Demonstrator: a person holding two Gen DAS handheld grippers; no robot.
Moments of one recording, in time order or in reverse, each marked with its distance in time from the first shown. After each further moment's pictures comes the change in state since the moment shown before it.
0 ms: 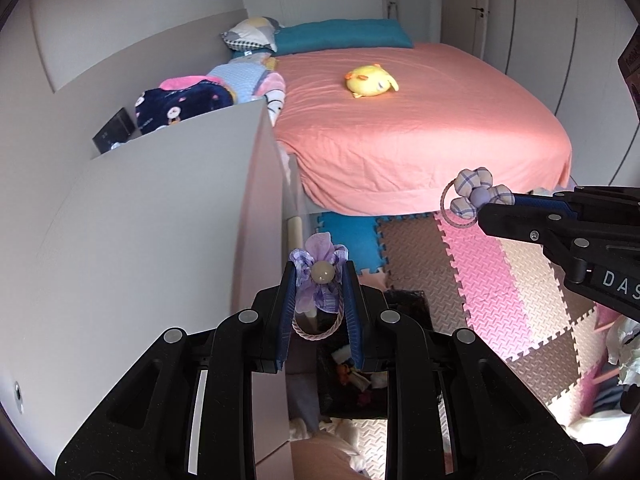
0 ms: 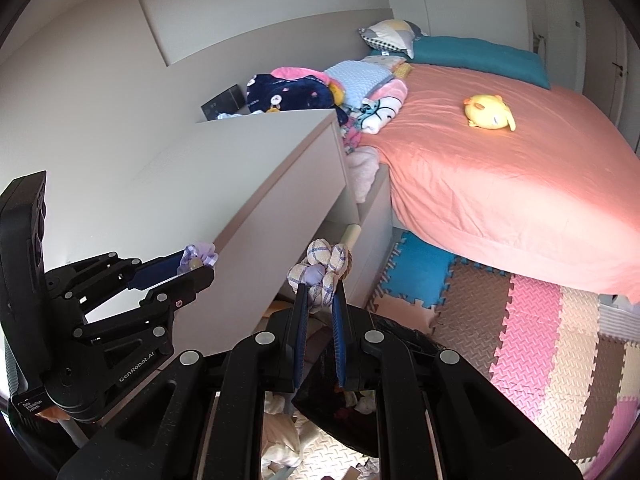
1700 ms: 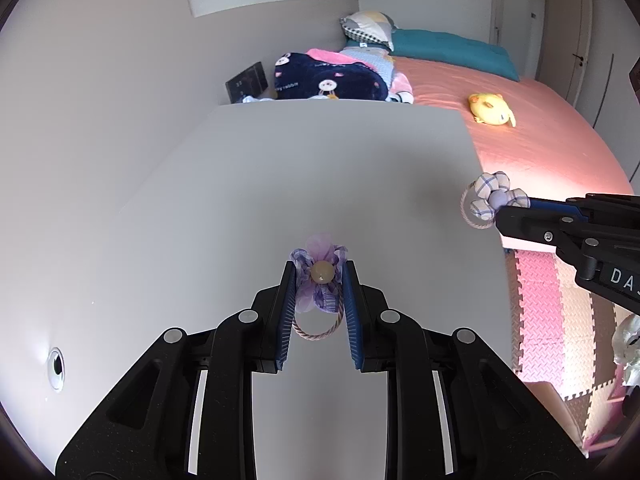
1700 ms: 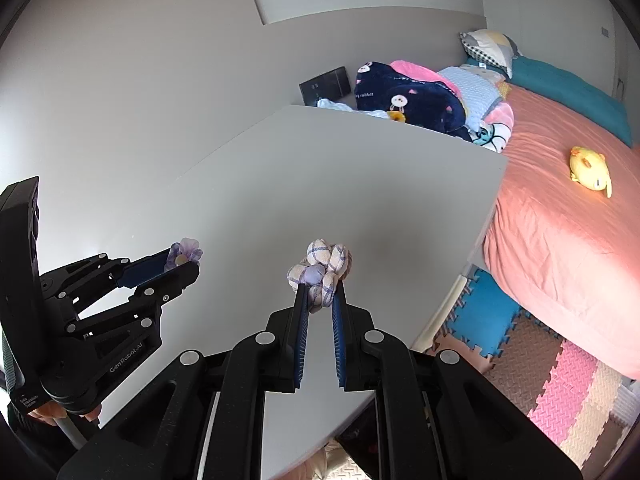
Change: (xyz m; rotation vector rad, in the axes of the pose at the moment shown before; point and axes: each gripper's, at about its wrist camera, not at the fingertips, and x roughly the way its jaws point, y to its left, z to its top) left arm -0.019 0.208 -0.023 -0.260 0.018 0.223; right arm 0.102 0.168 0.089 -0.210 0.064 0.170
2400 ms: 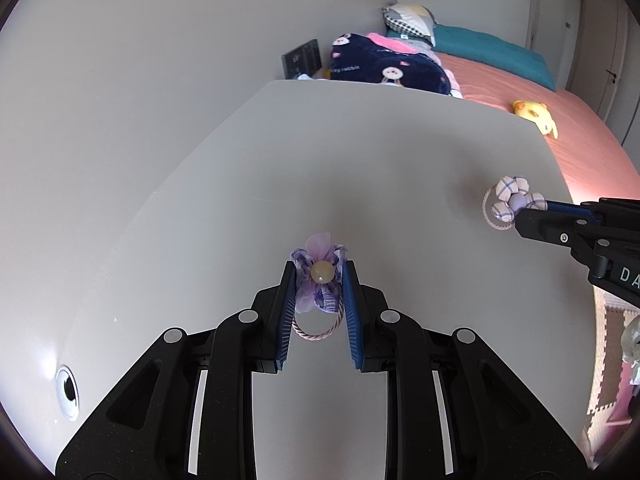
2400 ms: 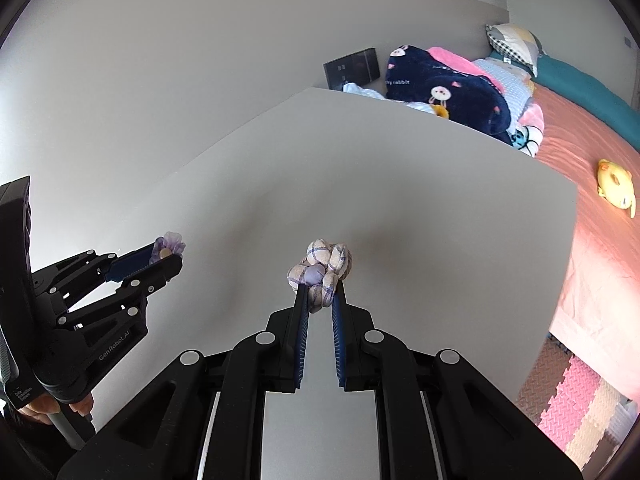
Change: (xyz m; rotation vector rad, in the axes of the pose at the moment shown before) left arm 0.048 0.089 0.005 -0.083 0.050 0.064; right arm 0.081 0.039 0.047 -0.040 0.069 0.013
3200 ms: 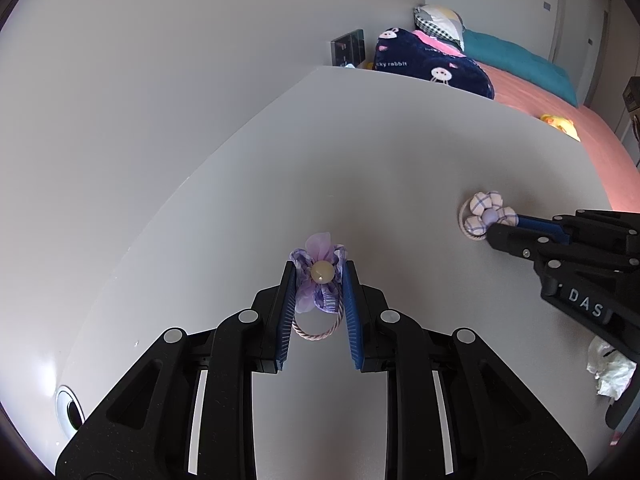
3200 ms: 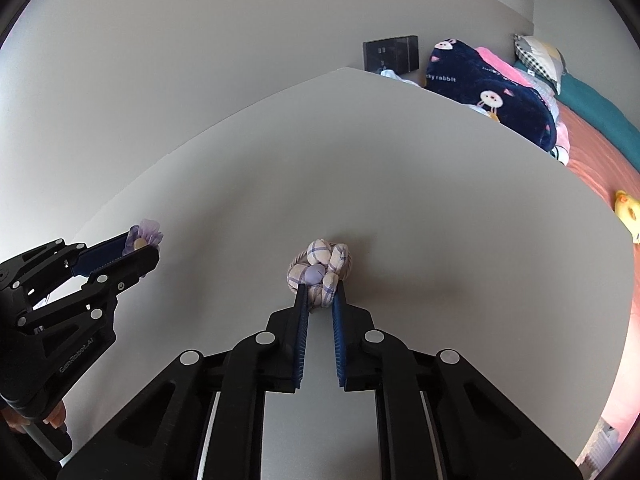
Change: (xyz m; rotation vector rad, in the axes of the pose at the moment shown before) left arm 0.035 0.056 0.008 -0.077 0.020 0.037; right arm 0.085 0.053 0.027 -0.089 0.044 -0.034
